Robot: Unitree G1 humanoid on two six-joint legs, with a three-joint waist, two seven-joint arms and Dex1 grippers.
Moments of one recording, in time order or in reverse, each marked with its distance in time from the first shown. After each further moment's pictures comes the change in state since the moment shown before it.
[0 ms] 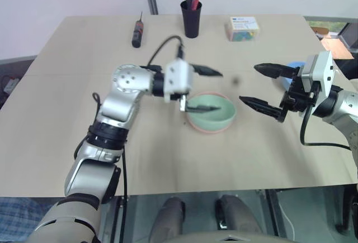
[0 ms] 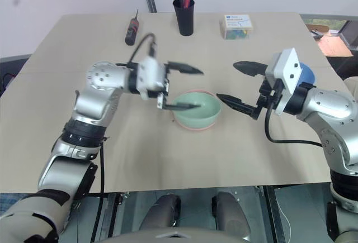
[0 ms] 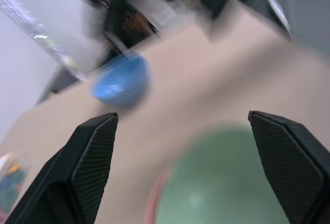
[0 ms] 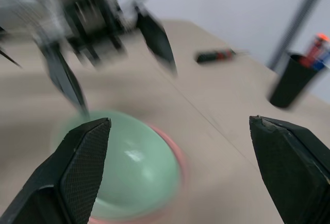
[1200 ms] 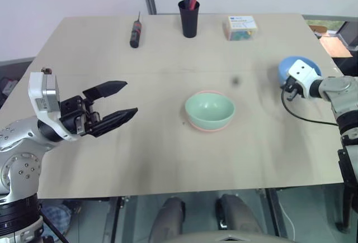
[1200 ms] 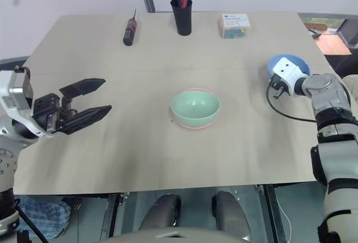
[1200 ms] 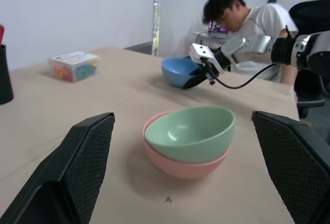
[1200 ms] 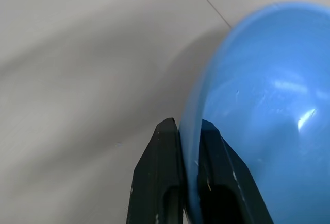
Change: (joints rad) left arm 0.655 0.273 0.586 -0.327 -0.430 0.300 0.049; right arm -0.566 0.047 0.330 1.453 -0.695 -0.580 0.023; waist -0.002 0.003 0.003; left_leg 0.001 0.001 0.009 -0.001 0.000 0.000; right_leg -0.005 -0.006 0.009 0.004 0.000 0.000
